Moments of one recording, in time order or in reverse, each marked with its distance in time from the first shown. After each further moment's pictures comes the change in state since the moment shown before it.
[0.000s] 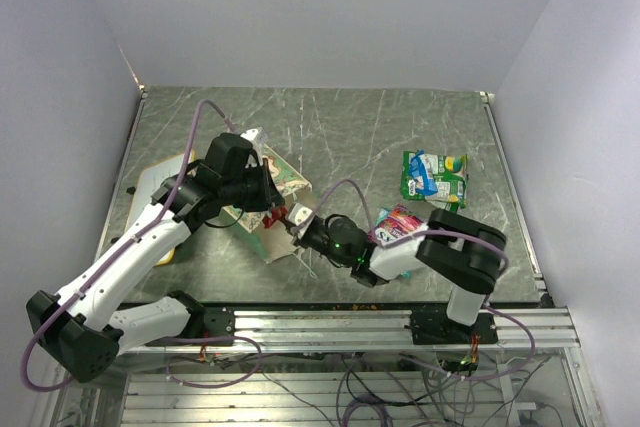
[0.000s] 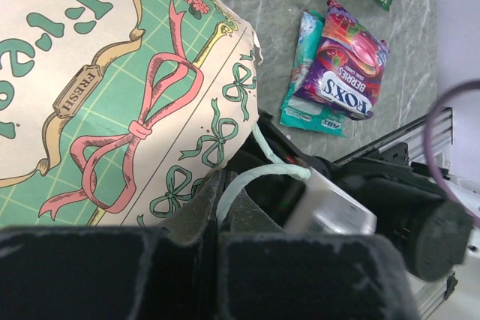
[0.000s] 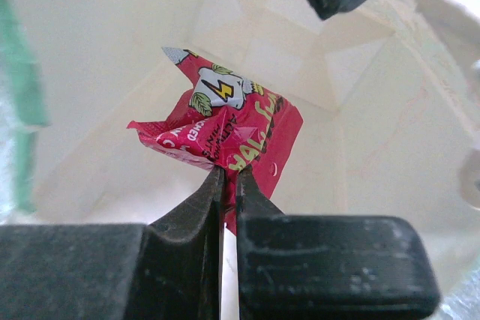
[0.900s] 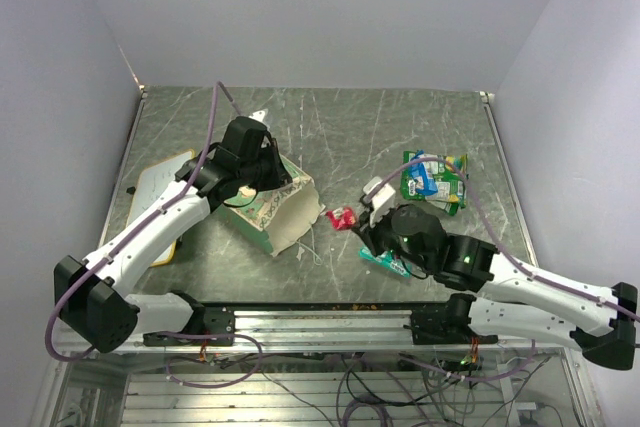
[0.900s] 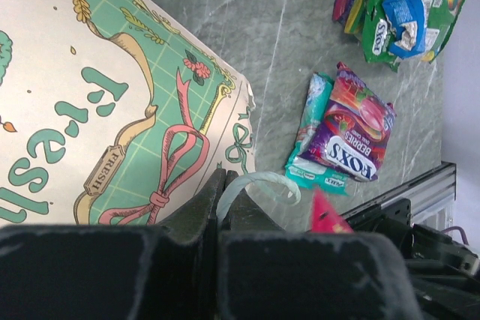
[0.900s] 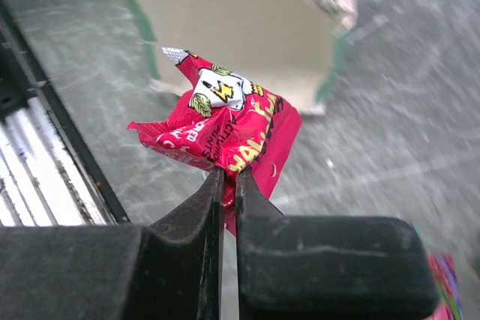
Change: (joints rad) left arm 0.023 0.167 0.046 0.148 -0.080 -0.030; right arm 0.008 -0.921 0.110 -1.376 0.108 0.362
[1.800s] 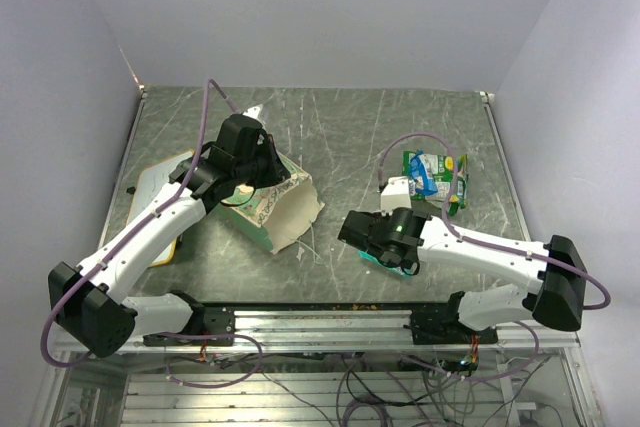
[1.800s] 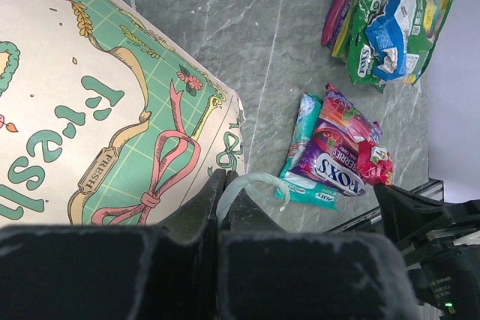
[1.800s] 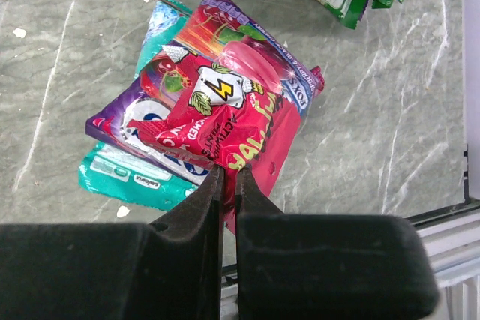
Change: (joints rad) left arm 0.011 -0.022 0.026 0.000 -0.015 -0.011; right arm -0.002 0.440 0.294 -0.949 0.634 0.986
